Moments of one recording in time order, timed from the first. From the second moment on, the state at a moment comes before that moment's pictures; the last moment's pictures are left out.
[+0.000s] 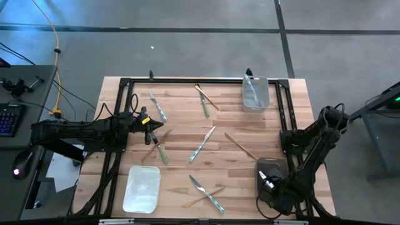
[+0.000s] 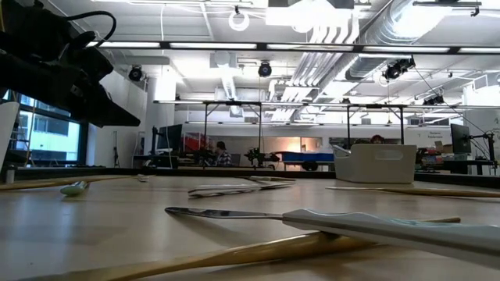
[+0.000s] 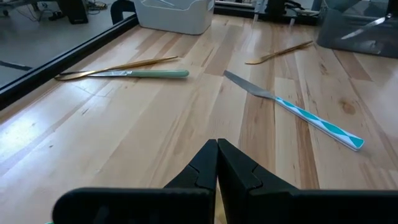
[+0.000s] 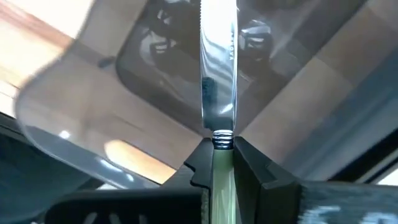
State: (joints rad) left arm 0.18 0.45 0.01 0.10 -0.07 -0.05; right arm 1.04 1.57 1.06 -0.98 -0.10 2.03
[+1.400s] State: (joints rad) left arm 0.18 0.45 0.01 0.13 0.04 0.02; right arm 0.87 1.57 0.94 -0.84 0.71 1.52
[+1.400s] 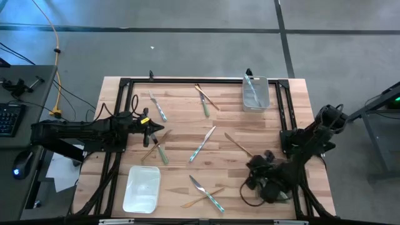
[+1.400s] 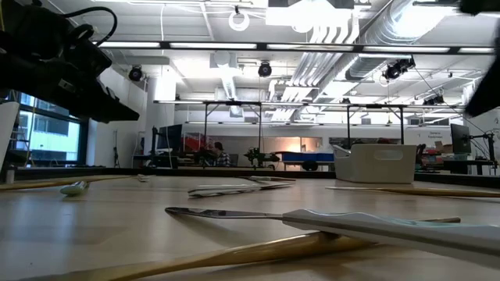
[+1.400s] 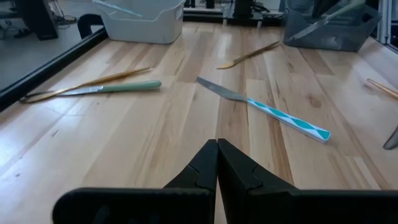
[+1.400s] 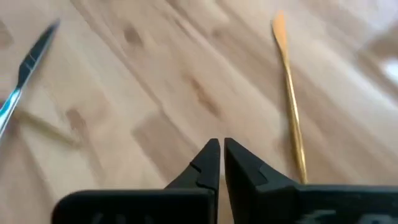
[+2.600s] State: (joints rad) left arm 0.13 0.89 0.31 -0.26 -0.01 -0.26; right arm -0.08 1.57 0.67 0.38 0.12 0.10
